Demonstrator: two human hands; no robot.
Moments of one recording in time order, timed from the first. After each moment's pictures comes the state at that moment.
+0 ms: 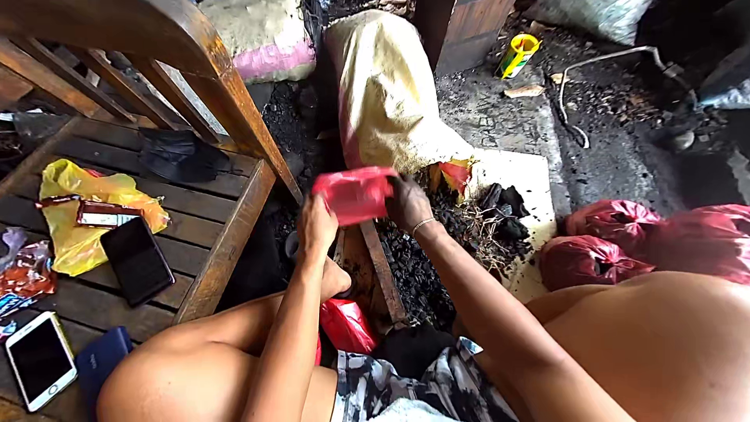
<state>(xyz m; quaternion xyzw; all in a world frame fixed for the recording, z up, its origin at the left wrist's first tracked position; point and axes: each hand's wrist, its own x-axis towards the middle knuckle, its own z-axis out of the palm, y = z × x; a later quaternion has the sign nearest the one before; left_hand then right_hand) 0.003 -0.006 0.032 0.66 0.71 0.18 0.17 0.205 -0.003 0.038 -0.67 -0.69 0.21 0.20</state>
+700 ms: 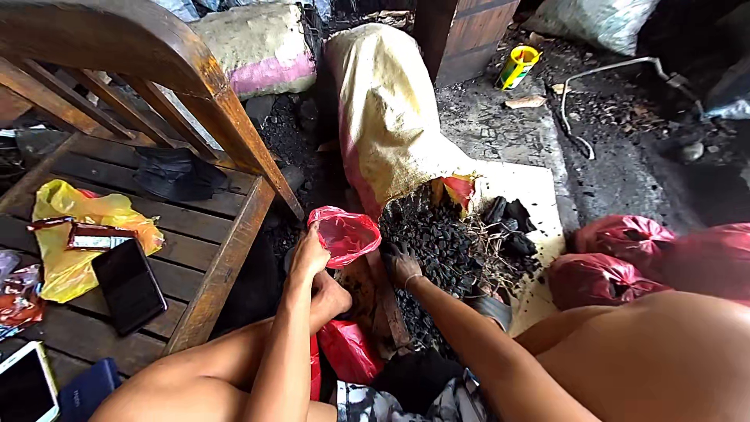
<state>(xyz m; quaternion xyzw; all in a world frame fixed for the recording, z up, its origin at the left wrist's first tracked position) -0.026 0.008 0.003 0.61 0.73 0.01 0.30 0.206 -0.029 -0.150 -0.62 -0.73 0.28 -0.07</state>
